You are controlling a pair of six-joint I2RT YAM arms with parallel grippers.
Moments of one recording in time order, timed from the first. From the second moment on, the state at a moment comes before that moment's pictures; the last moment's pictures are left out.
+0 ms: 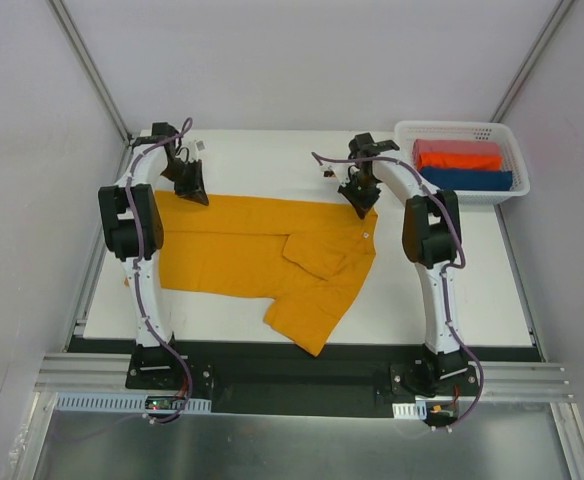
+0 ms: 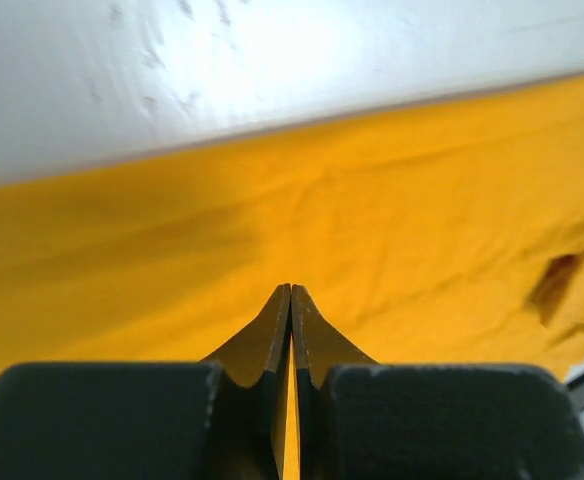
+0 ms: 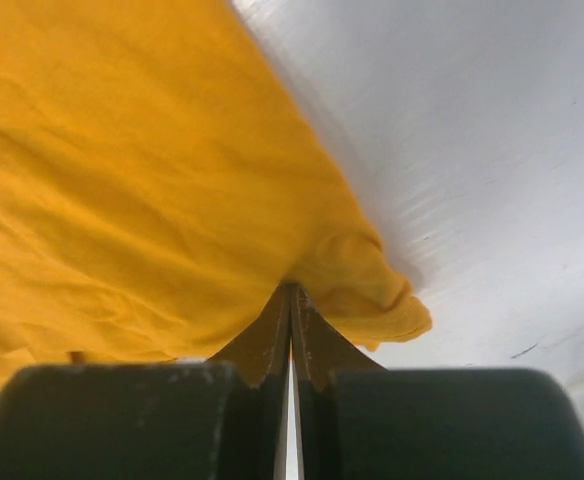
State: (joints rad) left arm 0.08 2.27 1.92 -0.96 0.53 0.04; right arm 0.32 2.36 2.05 -1.10 -0.13 -0.60
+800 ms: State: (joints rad) left arm 0.07 2.53 2.28 -1.00 0.53 0.03; right arm 0.30 2.49 2.22 -0.85 0.06 -0.72
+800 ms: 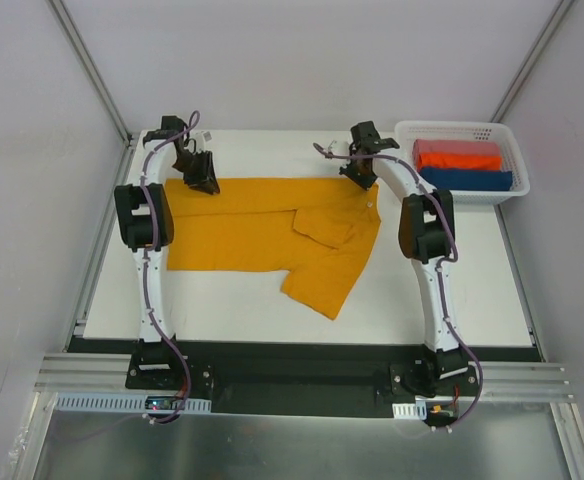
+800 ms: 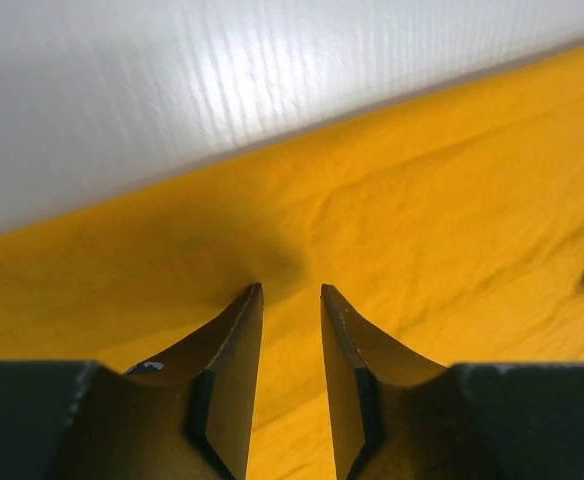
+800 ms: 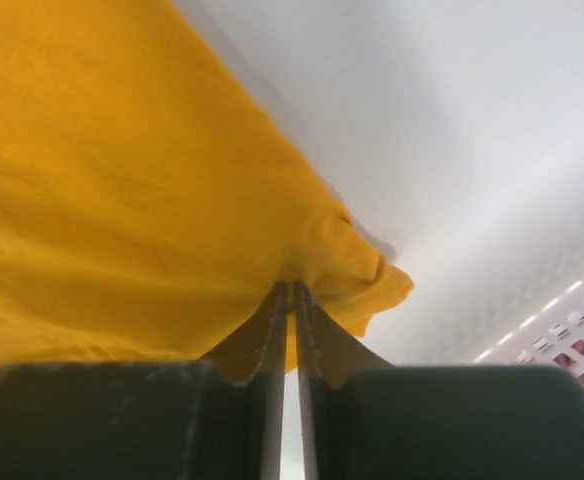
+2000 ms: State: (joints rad) left arm 0.07 1.26 1.08 -1.04 0.46 0.24; right arm 0.83 1.29 0.88 -0.83 -0.32 -1.15
